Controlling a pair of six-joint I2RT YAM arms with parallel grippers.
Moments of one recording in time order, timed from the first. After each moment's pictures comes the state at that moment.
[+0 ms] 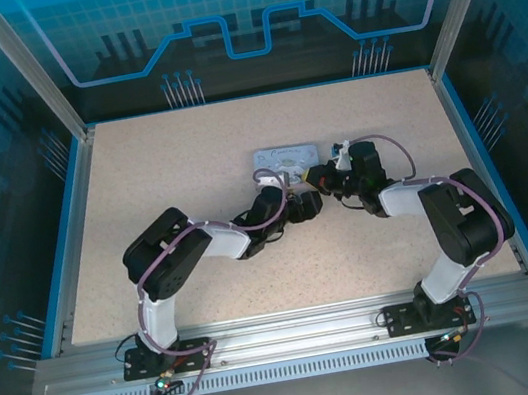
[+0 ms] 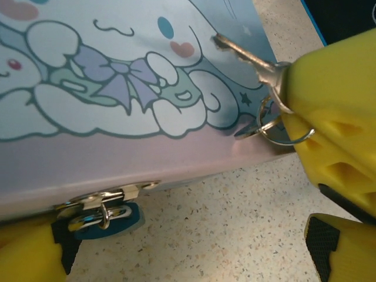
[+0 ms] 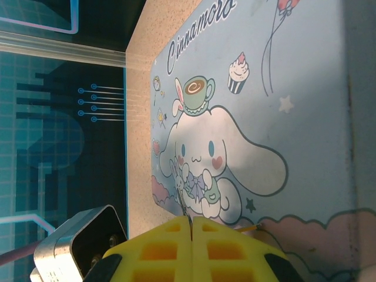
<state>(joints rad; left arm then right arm) -0.78 1.97 0.90 0.58 -0.04 -0.75 0.29 1.64 0.66 0.51 -0.57 1.06</state>
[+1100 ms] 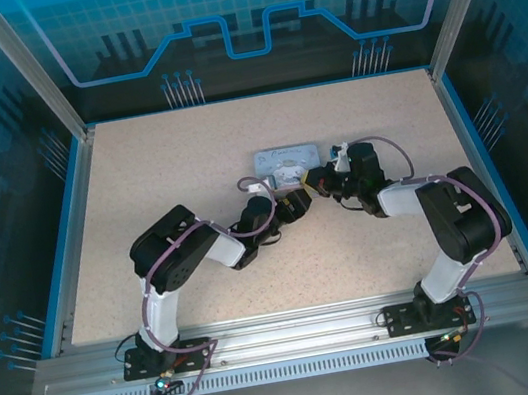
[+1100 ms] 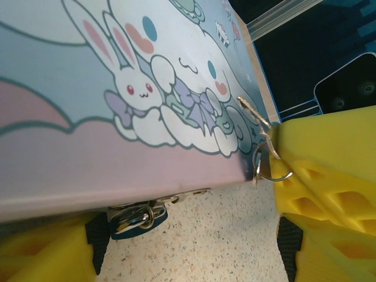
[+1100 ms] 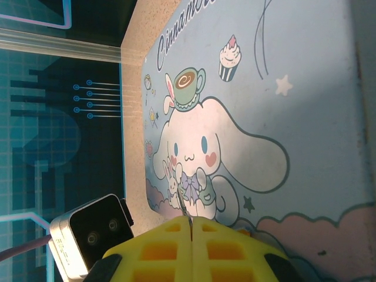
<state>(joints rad) -0.76 2.03 0.78 0.95 0.00 -0.98 0.29 1.66 0.66 0.51 -0.58 1.06</state>
